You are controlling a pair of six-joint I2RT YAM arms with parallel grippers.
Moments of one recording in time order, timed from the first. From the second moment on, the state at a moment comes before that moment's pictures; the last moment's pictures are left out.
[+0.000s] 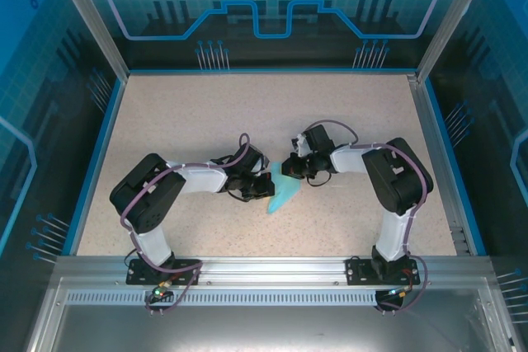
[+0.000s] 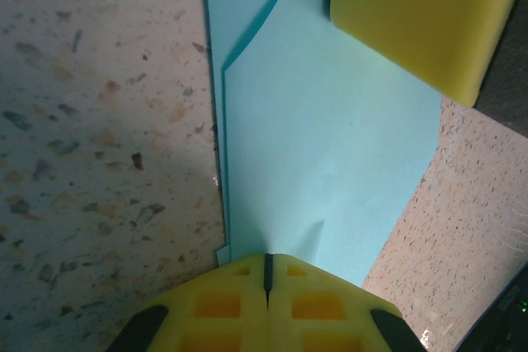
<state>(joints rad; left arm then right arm) -0.65 1.77 0.84 -0.11 0.42 -0.82 0.44 1.89 0.92 -0.05 -0.58 0.61</state>
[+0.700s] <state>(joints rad) -0.65 1.77 0.83 -0.10 0.42 -0.82 0.44 1.77 0.93 -0.10 -0.50 0.60</state>
